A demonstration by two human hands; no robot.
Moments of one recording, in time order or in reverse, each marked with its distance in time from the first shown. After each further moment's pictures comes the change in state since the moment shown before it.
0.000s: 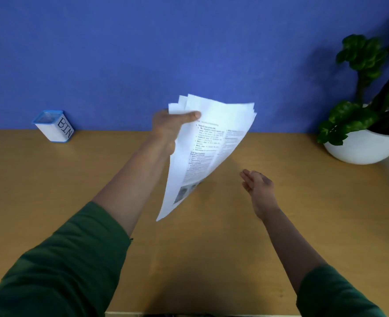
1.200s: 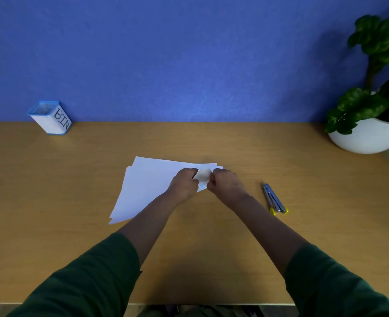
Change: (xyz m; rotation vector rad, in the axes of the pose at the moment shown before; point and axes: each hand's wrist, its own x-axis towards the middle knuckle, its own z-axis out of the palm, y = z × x) left_hand -0.029 -0.143 -0.027 0.929 -0.303 -0.083; right_hand -0.019 0.017 0.067 -1.416 -0.370 -0.325
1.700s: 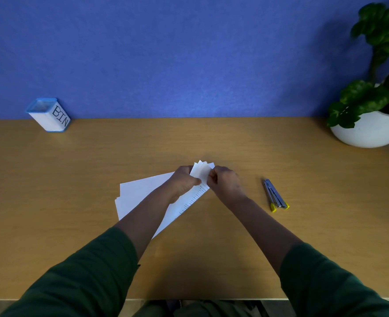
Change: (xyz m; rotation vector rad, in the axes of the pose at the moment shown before) left_hand 0.000 -0.001 -0.005 -0.302 -0.132 -0.141; right_hand -0.002 0.009 0.017 0.151 0.141 -0.038
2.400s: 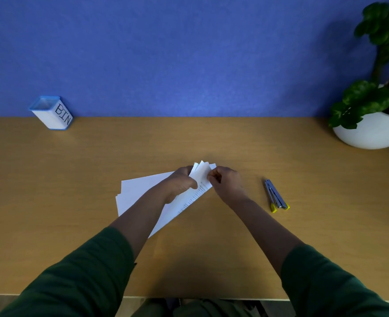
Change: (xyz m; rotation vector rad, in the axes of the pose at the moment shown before) left_hand -0.004 -0.002 -0.007 0.002 -0.098 -0.083; right_hand -0.003 0.007 0.001 0.216 0.024 0.027
